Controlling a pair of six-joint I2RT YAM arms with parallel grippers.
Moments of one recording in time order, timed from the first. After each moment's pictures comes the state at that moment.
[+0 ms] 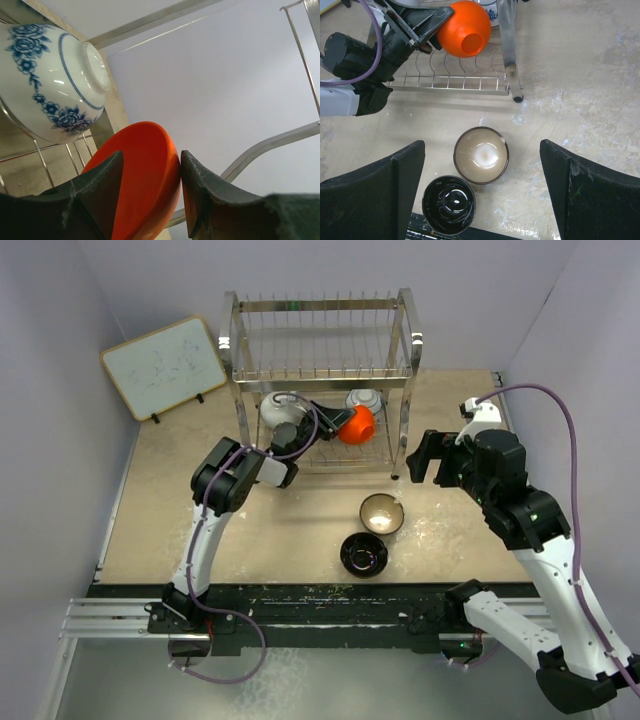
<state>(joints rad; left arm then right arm) -0.51 2.38 1.32 1.30 0.26 -1.31 0.40 0.85 1.18 -0.79 0.15 0.31</state>
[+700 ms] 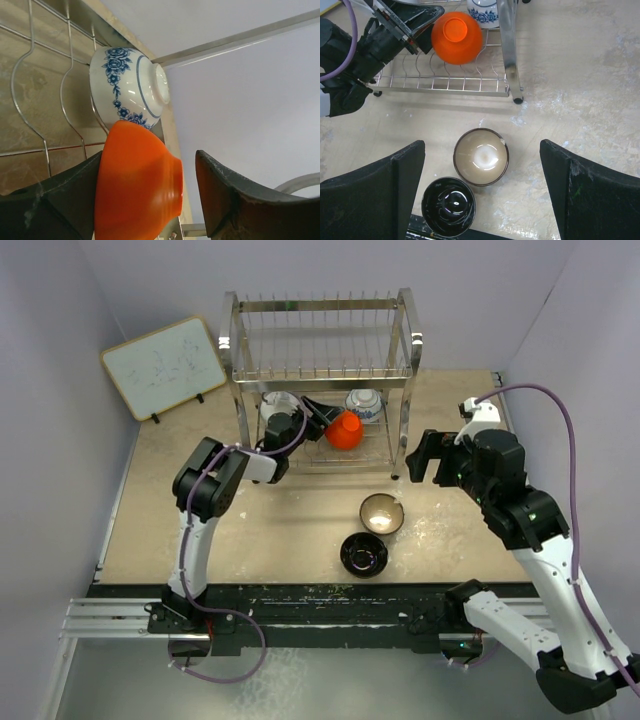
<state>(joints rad) -0.47 2.24 1.23 1.02 0.16 -1.19 0.40 0.86 1.18 -0.78 0.15 0.30</state>
